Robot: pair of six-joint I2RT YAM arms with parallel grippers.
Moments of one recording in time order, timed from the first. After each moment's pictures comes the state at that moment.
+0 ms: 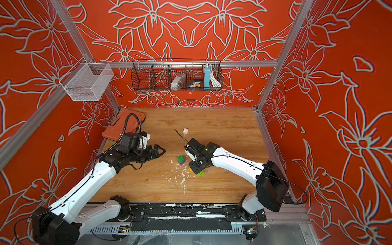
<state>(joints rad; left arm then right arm) -0.29 1.02 0.82 -0.62 0.37 -0.63 0.92 1.50 1.11 -0.89 -0.01 0.22</state>
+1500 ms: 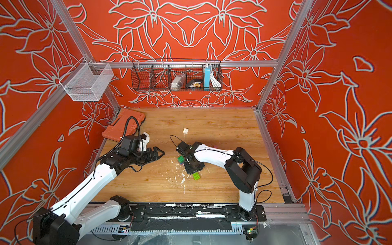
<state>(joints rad) -0.28 1.01 0.77 -0.59 0.37 -0.64 0.92 1.82 1.23 -0.92 0.01 0.49</state>
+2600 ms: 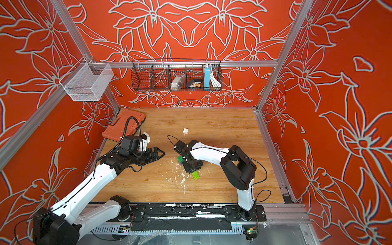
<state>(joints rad) -0.28 1.00 0.77 -0.60 0.40 -0.62 0.92 1.87 1.30 -0.97 0.03 0.45</state>
